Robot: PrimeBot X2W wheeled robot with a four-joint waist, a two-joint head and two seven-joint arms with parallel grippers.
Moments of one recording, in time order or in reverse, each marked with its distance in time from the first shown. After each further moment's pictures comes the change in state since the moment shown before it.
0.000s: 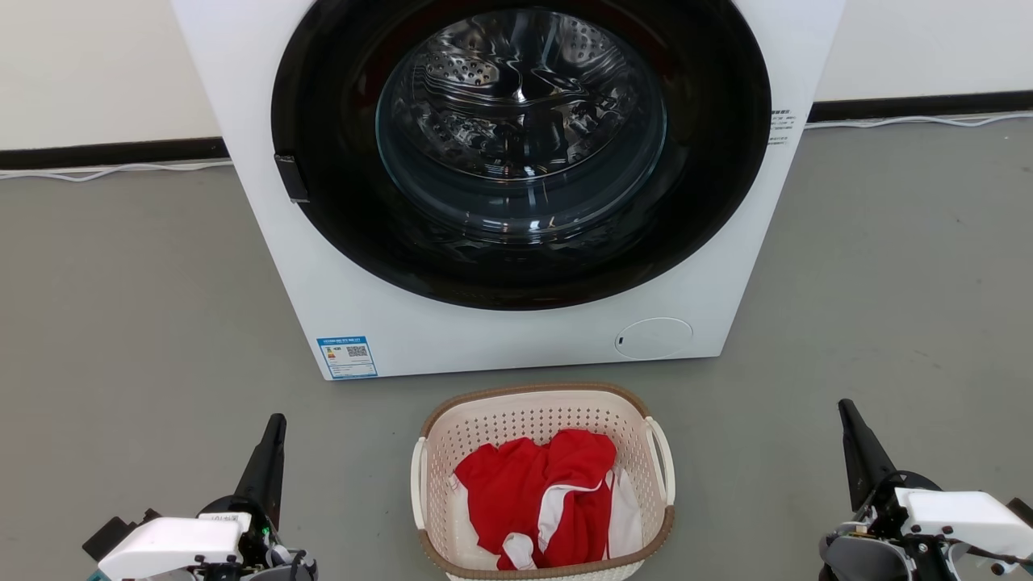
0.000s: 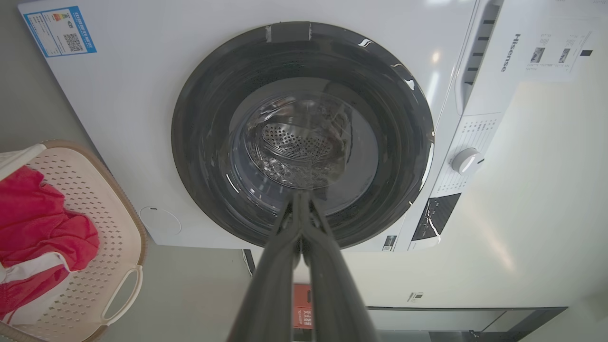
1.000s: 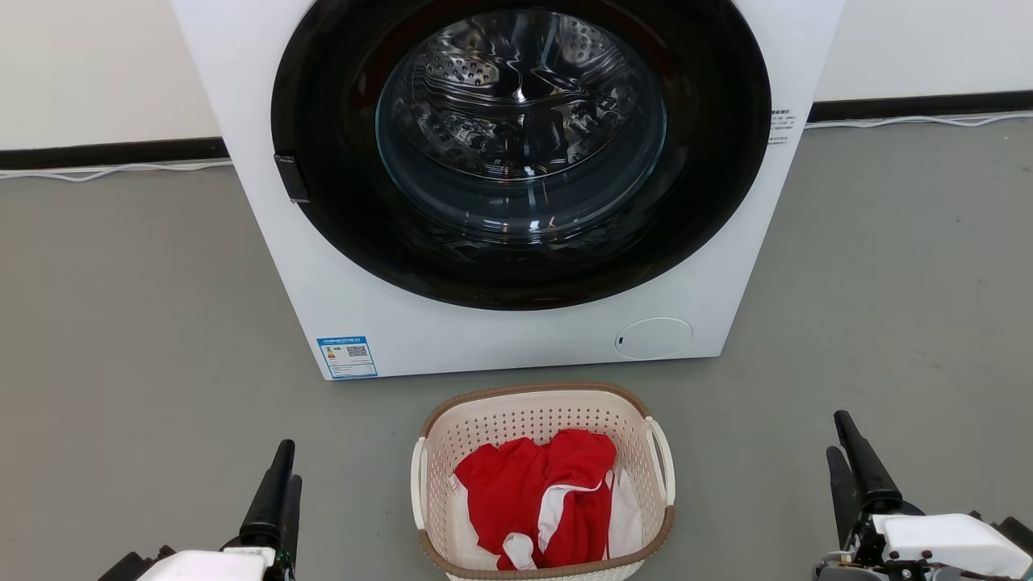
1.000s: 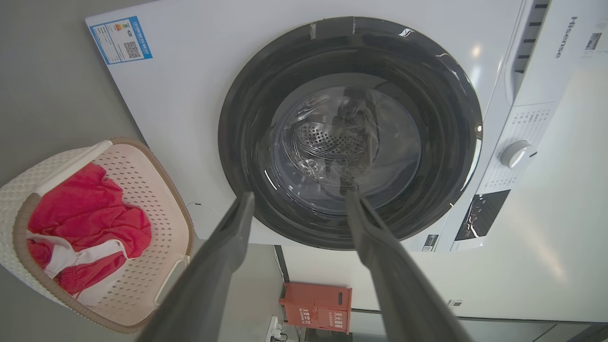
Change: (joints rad) left arm 0.051 -0.009 -0.028 0.040 0.068 0.001 -0.051; right arm 0.047 -0.002 0.036 0.005 -0.098 -0.001 -0.046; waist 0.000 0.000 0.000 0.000
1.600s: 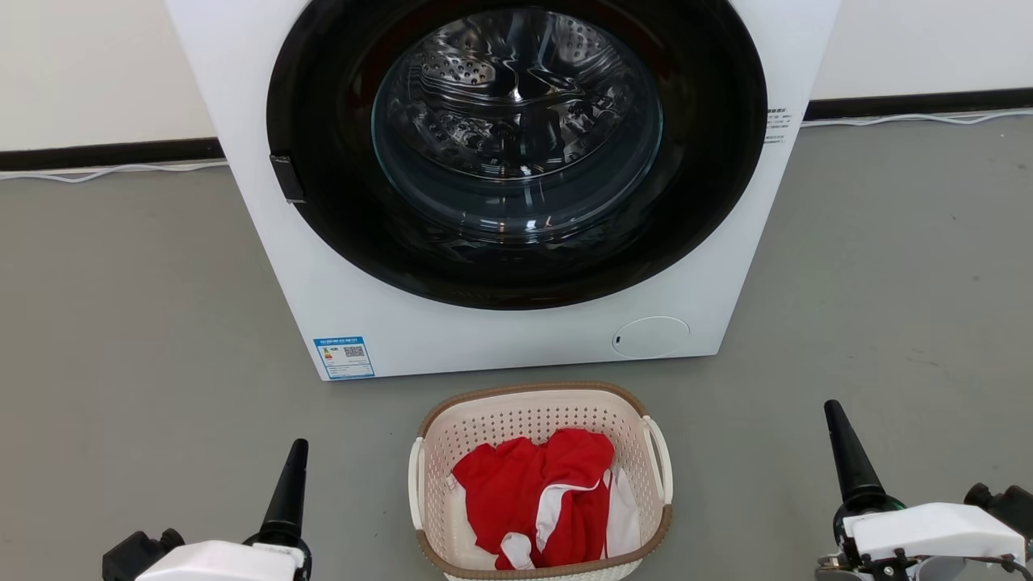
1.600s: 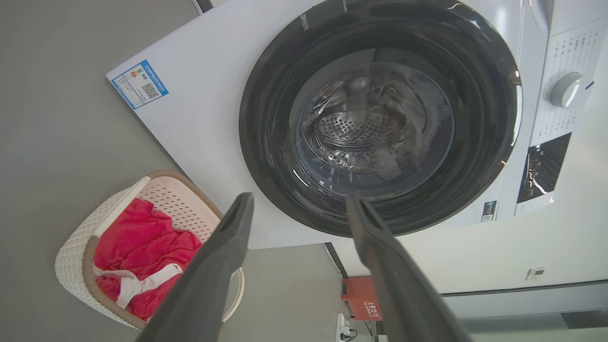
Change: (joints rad) left arm 0.001 0.001 -0.020 -0.017 0.260 0.026 -0.053; right arm 0.003 -0.006 0.013 -0.040 -0.352 0.000 -0.052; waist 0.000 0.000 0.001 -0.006
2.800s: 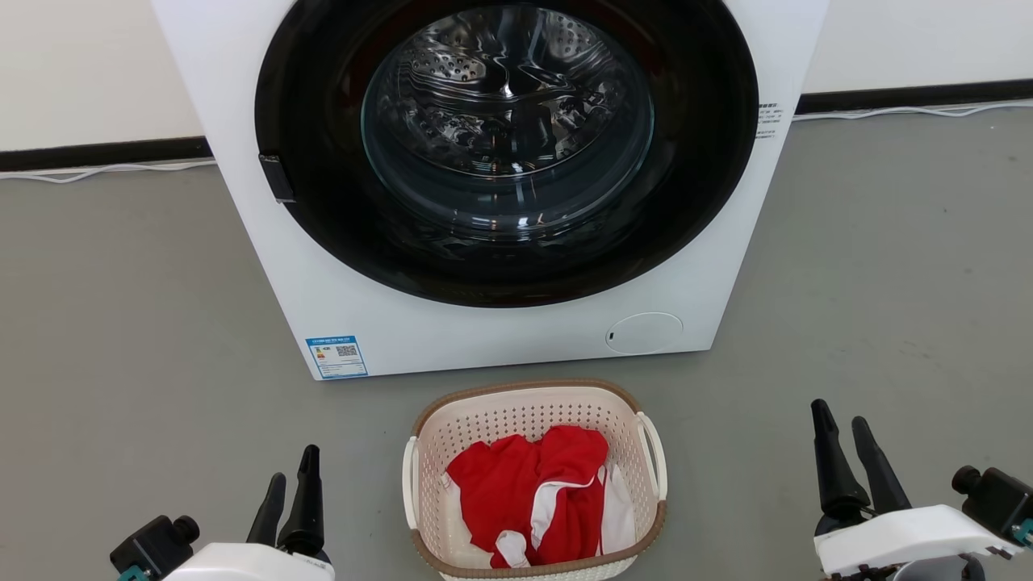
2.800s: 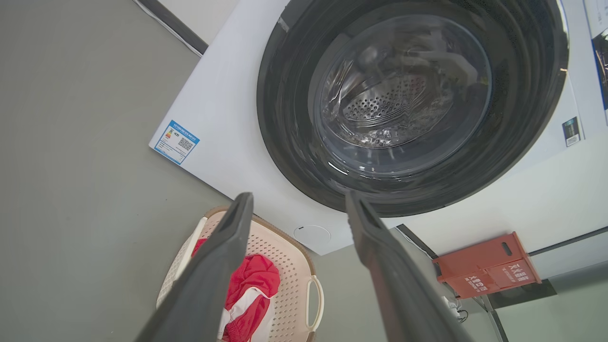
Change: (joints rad) left arm 0.017 0.002 -0.030 -0.015 0.411 0.031 -0.100; right arm 0.016 -0.014 0.026 -0.024 -0.465 0.001 -0.096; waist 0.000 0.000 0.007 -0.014
